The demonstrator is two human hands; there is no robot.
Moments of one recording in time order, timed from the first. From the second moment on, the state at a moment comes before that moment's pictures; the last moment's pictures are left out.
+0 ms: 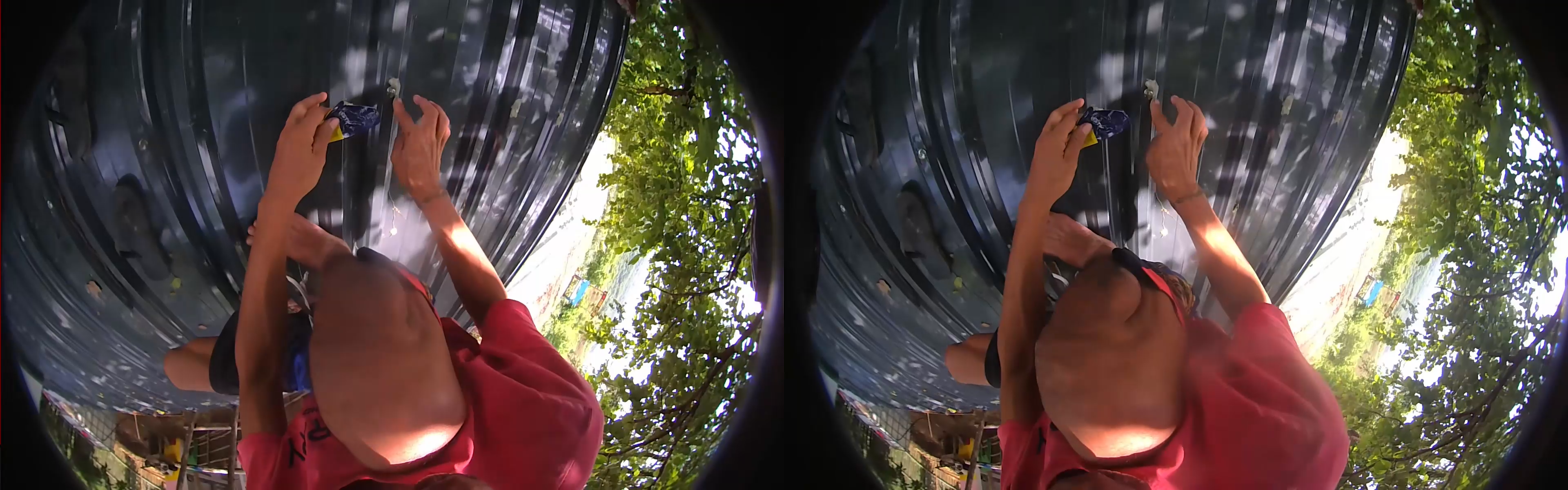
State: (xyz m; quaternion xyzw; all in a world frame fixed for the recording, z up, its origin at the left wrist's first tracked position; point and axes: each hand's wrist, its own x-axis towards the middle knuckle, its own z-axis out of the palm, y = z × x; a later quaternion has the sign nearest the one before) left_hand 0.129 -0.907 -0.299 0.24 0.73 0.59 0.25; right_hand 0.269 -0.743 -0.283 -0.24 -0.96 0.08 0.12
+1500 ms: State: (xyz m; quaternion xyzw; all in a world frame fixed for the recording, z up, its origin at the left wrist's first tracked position) left_hand 0.130 -0.921 -0.300 0.24 0.71 0.59 0.29; right_hand 0.267 -0.762 -0.312 -0.30 -0.93 0.16 0.16
